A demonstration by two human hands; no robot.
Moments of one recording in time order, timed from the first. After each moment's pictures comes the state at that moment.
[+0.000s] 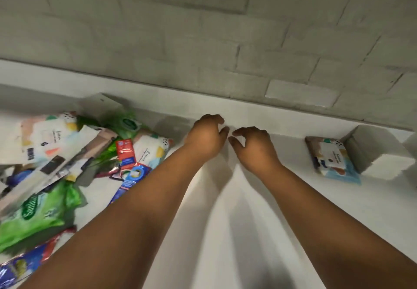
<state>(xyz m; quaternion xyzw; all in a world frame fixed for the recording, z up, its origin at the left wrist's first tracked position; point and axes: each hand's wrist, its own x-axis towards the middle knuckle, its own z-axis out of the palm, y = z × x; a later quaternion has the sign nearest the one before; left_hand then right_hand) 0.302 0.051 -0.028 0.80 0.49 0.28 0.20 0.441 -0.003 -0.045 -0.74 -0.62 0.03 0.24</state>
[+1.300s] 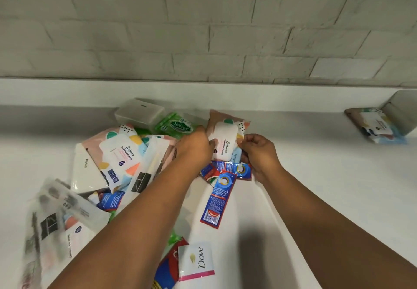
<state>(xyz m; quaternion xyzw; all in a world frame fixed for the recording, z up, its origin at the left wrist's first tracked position) 0.102 0.120 -0.056 0.81 0.55 0.12 0.16 0.239 0.040 -0.075 -0.63 -0.22 0.41 0.62</state>
